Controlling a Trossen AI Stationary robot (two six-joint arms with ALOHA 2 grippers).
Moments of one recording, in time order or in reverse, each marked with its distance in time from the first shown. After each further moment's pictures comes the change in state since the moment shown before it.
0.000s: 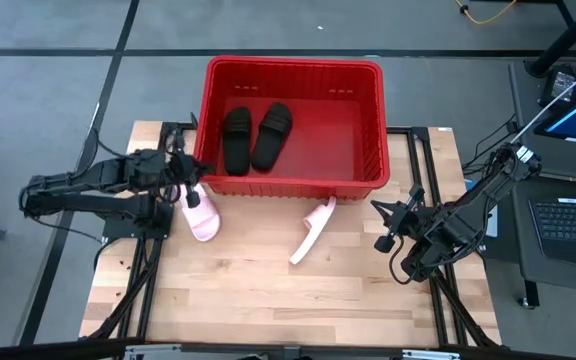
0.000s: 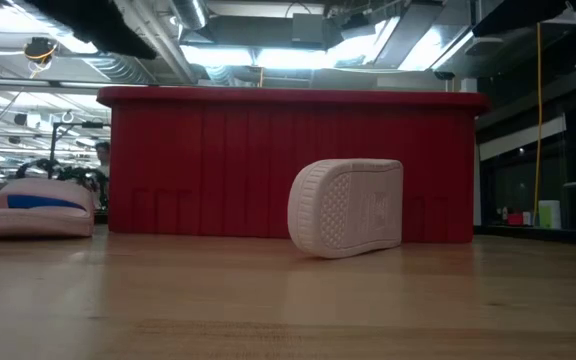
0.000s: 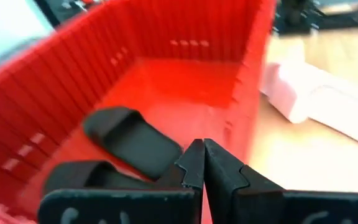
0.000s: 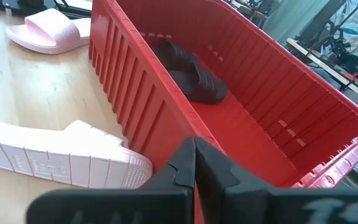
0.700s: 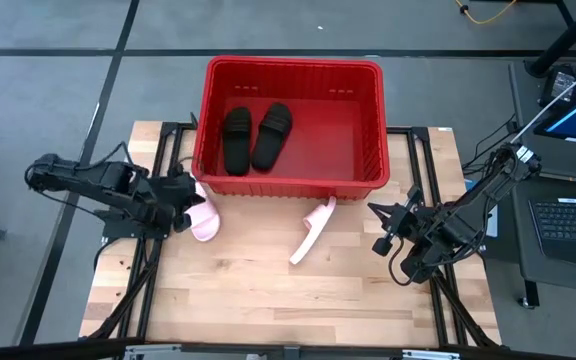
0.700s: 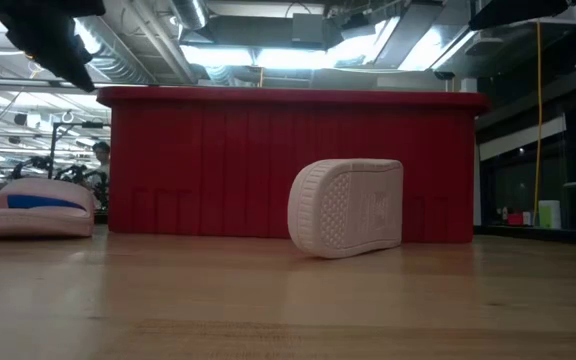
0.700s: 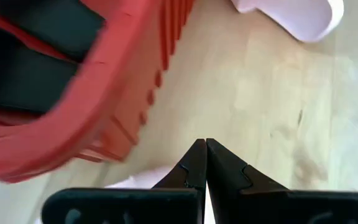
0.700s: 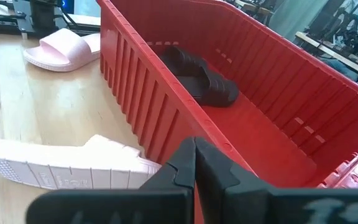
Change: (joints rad) left arm -0.324 0.098 0.068 -0.455 -0.014 -0.505; right arm 0.000 0.000 0.000 0.099 -0.003 -0.002
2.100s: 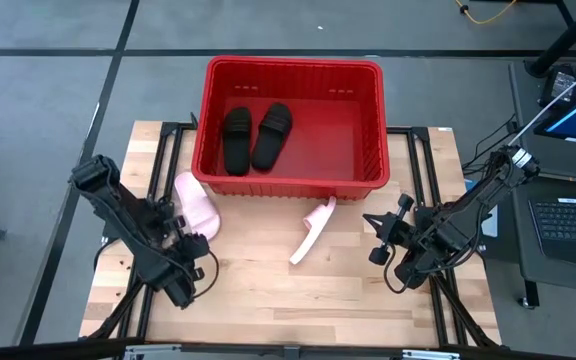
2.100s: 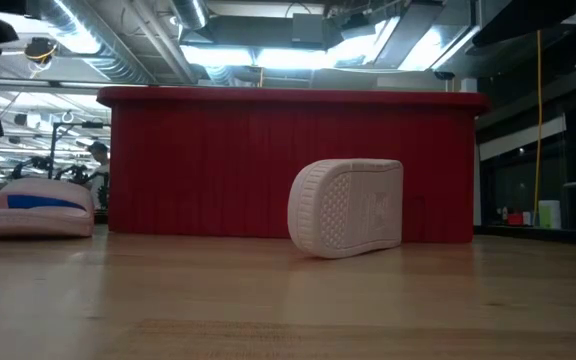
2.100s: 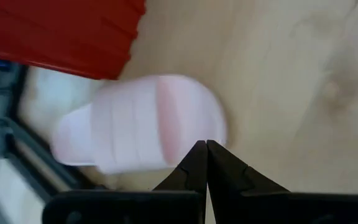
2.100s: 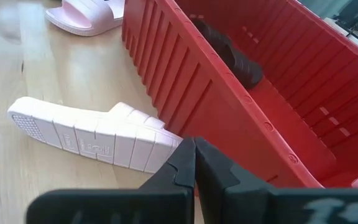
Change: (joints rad) left arm -0.688 0.864 0.214 -0.347 -0.238 -0.897; right arm 0.000 0.066 0.000 0.036 -0.124 -0.051
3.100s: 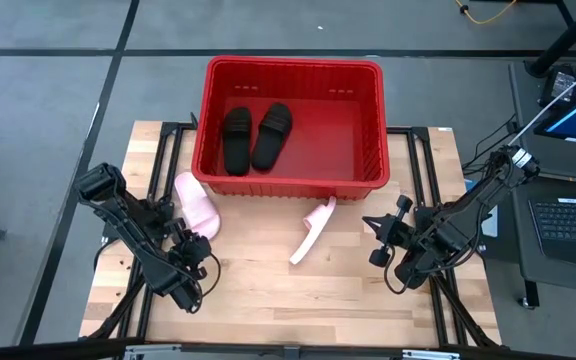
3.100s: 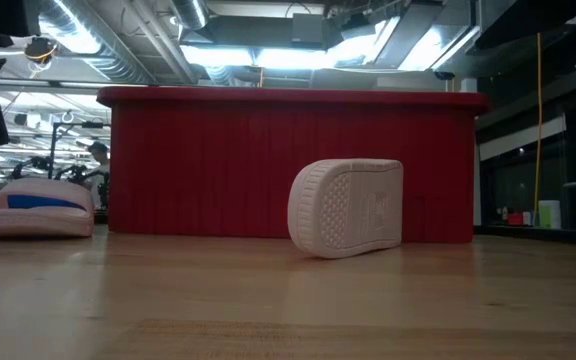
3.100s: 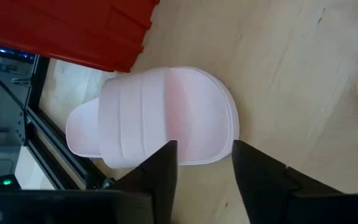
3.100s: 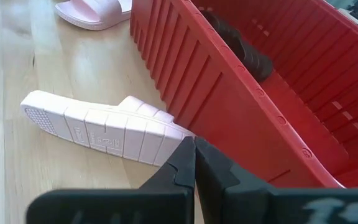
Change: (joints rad) left arm 0.001 0.089 0.003 -0.023 -0.002 -0.058; right arm 0.000 0.000 0.000 0.014 -0.042 -0.001
